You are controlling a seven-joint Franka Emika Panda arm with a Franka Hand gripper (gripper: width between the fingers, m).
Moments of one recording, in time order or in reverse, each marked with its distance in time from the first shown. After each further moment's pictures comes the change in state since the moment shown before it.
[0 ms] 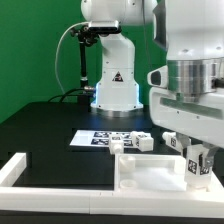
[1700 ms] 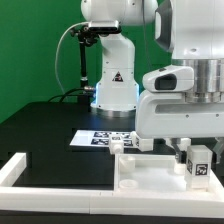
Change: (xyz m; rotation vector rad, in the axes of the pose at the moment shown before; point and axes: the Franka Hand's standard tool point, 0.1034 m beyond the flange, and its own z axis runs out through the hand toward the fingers) arm -0.004 -0.002 0.001 -0.051 0.052 -1.202
